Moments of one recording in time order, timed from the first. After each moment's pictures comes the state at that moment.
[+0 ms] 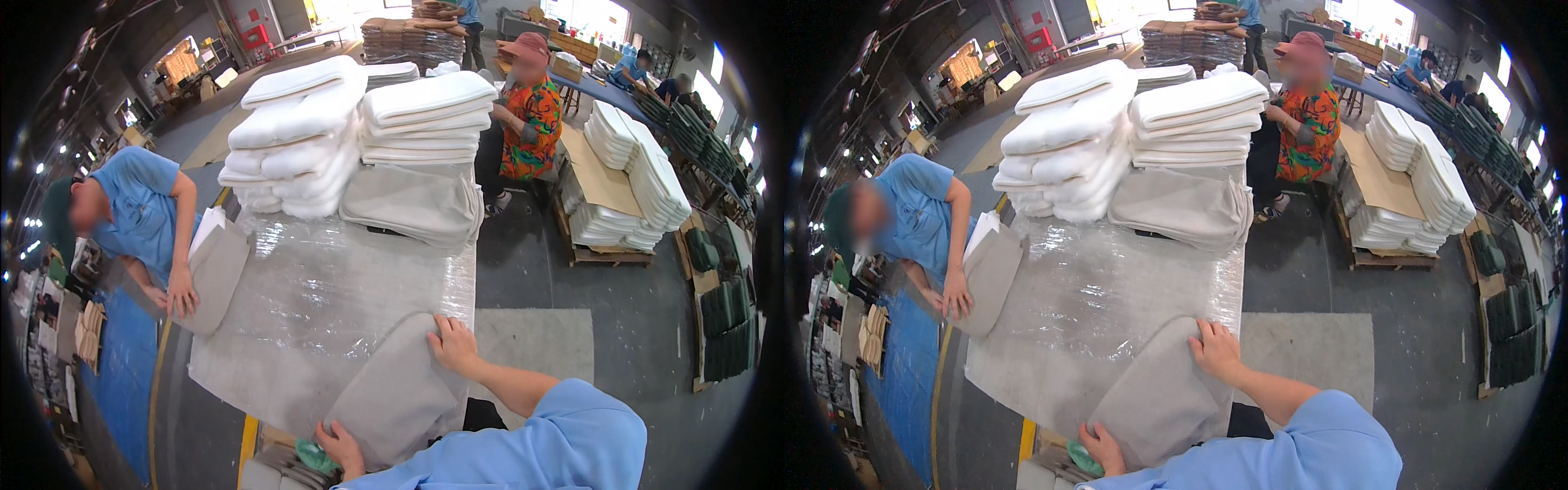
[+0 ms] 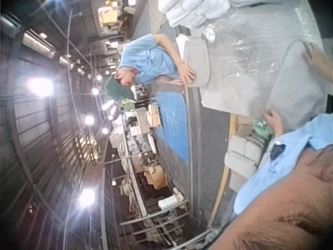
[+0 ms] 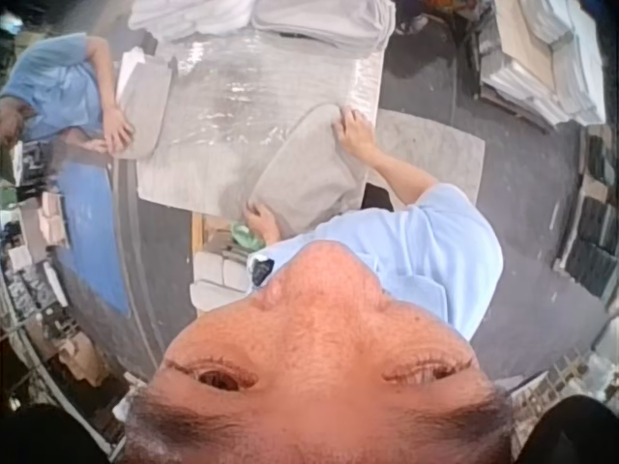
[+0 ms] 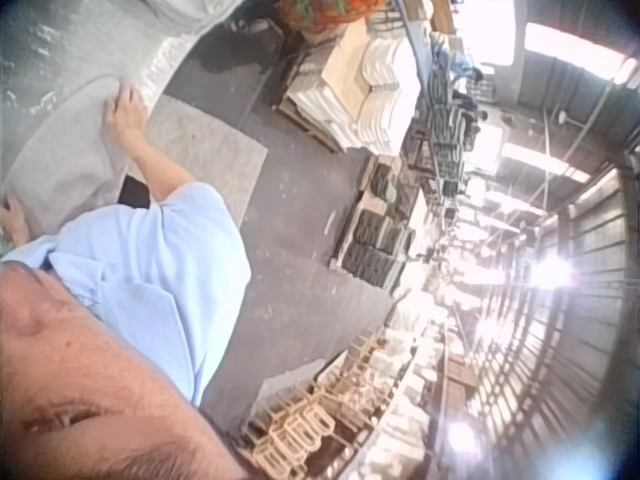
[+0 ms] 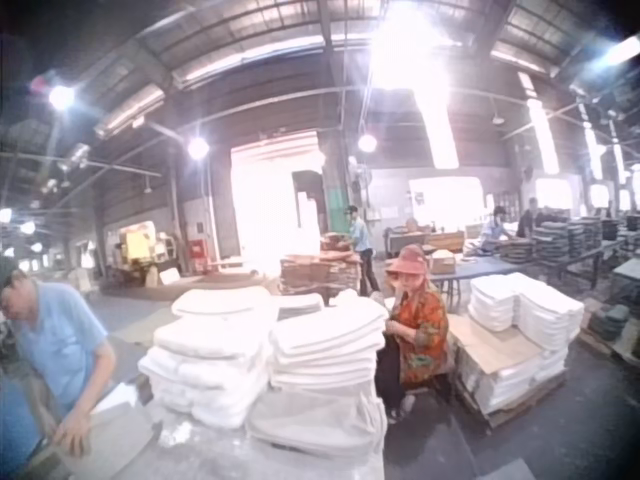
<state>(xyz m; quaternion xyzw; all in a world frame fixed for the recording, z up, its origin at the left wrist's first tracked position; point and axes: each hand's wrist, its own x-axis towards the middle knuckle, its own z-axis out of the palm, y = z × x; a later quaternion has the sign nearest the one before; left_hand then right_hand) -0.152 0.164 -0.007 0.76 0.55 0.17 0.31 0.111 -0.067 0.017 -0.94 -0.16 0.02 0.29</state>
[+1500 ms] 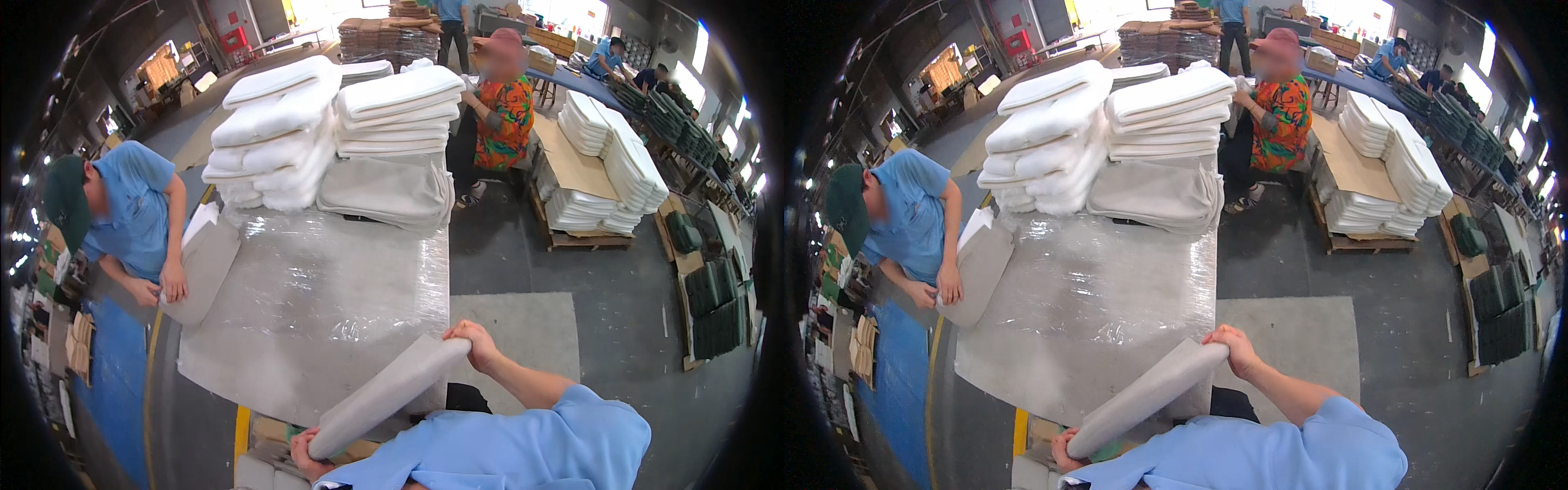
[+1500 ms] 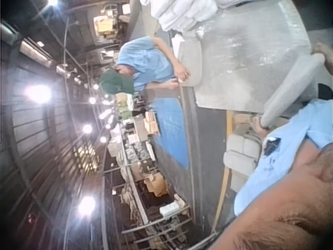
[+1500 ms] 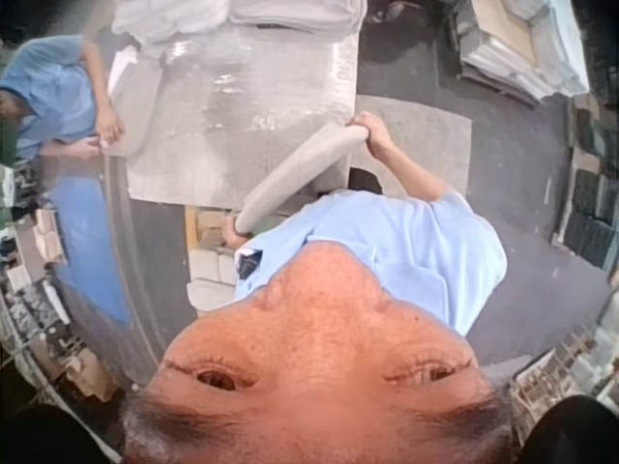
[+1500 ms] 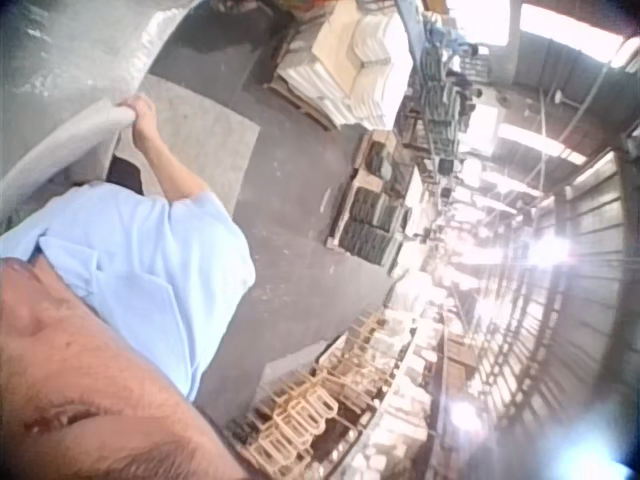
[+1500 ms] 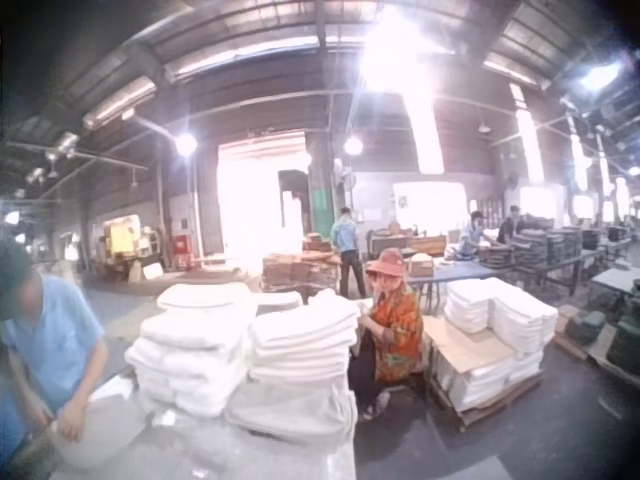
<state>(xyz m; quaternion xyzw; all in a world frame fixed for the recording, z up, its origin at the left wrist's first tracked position) -0.238 0.180 0.047 0.53 0.35 0.29 0.71 0.047 -0.167 0.033 -0.52 0.07 0.25 0.81</state>
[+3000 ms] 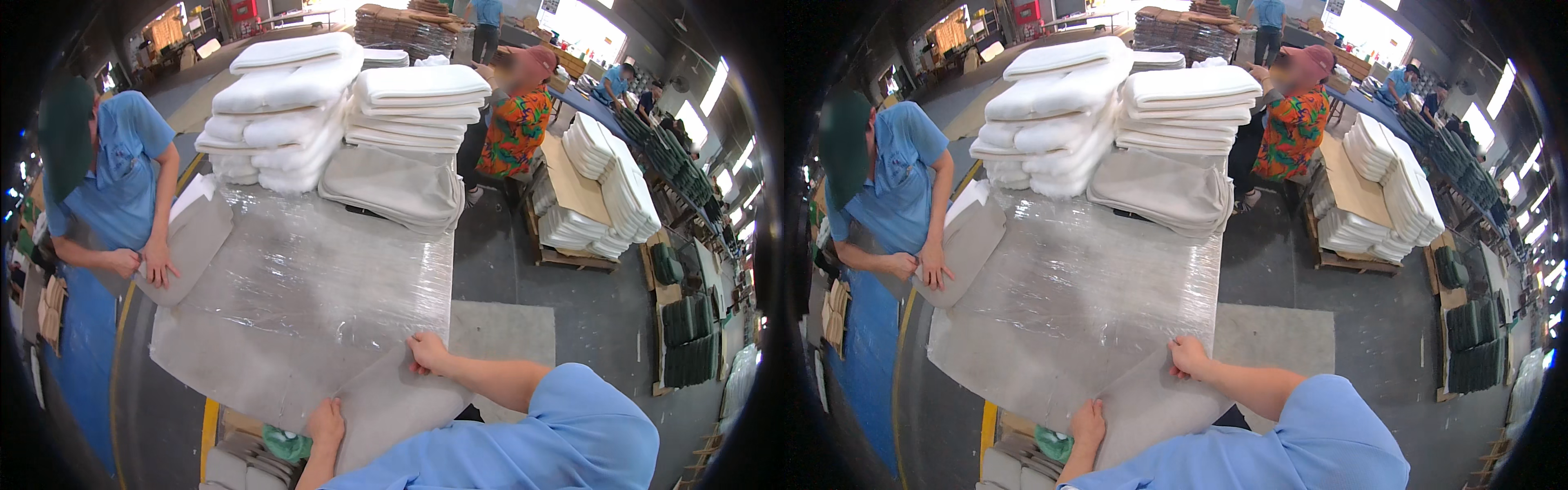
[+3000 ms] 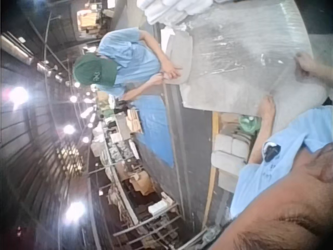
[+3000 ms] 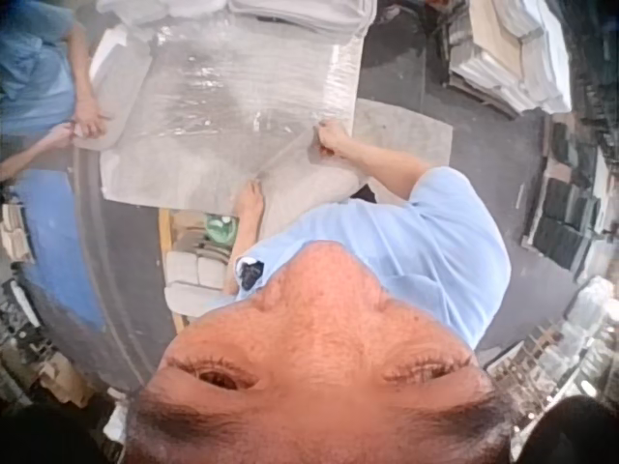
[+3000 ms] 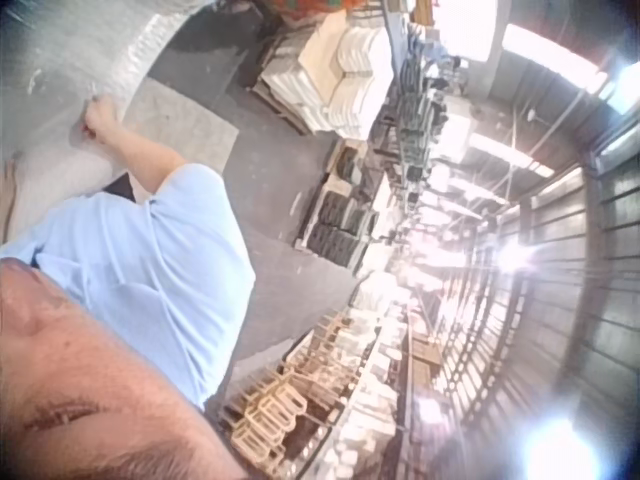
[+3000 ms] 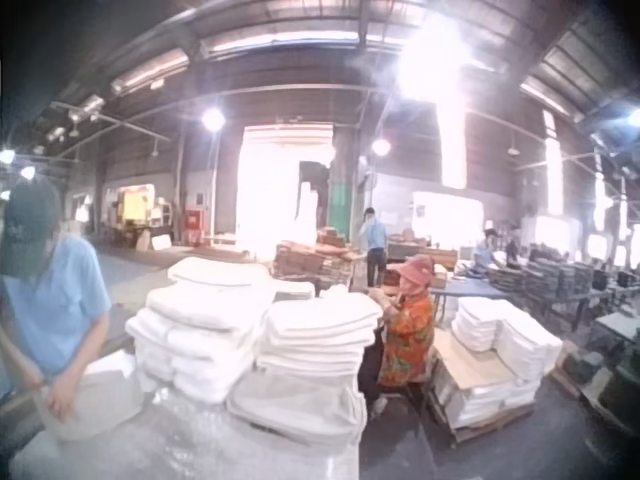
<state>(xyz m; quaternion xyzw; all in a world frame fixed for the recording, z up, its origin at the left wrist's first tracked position) -0.132 0.187 -0.002 0.90 0.30 -0.13 0.28 0.085 -0.043 0.018 -0.78 0.14 0.42 0.44</state>
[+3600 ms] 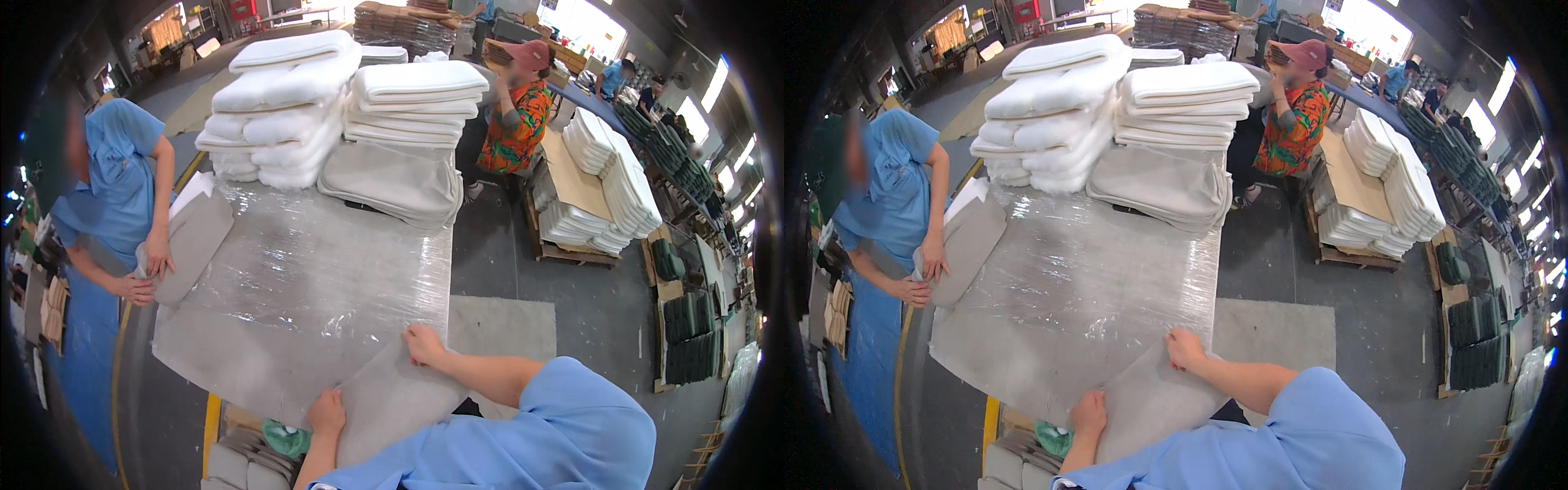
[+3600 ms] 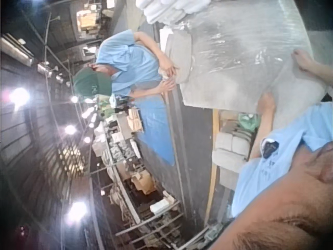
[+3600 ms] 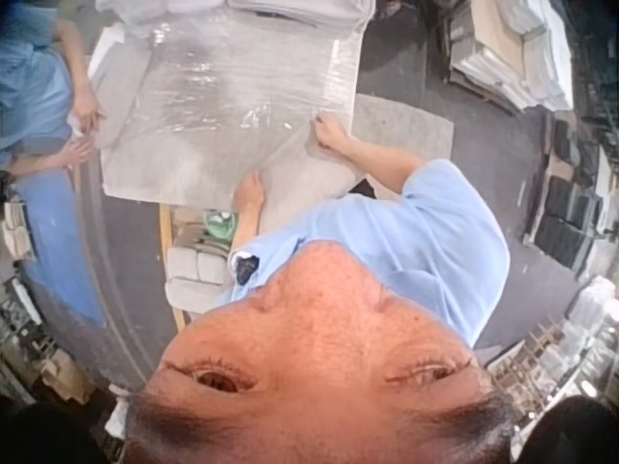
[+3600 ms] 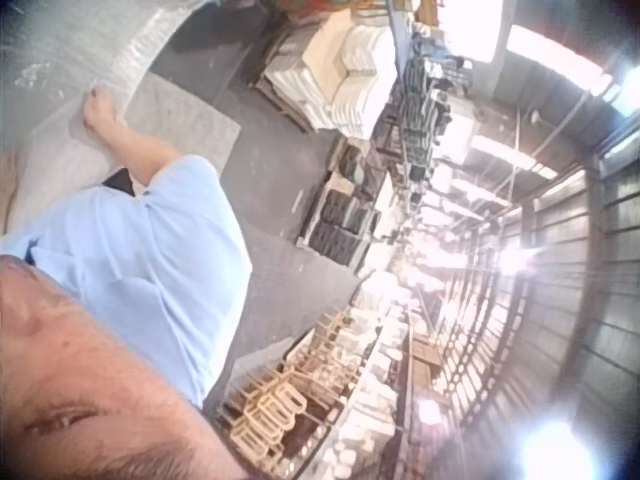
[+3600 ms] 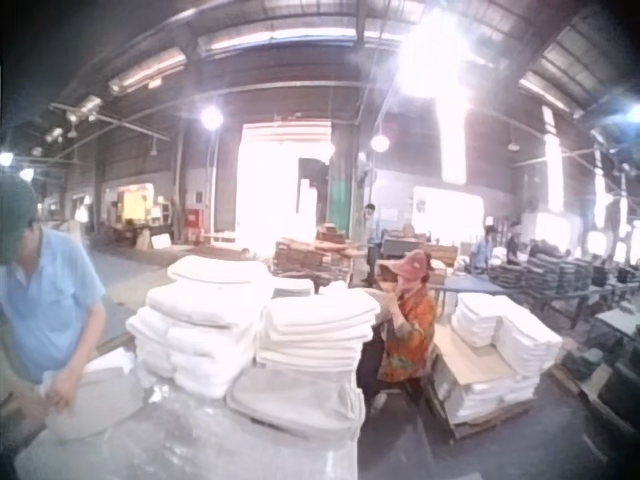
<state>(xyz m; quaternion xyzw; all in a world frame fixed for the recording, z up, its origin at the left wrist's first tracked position) -0.123 0.184 -0.009 0.92 0.28 -0.11 0.26 0.084 -0.041 0.010 -0.84 0.04 0.34 0.41</state>
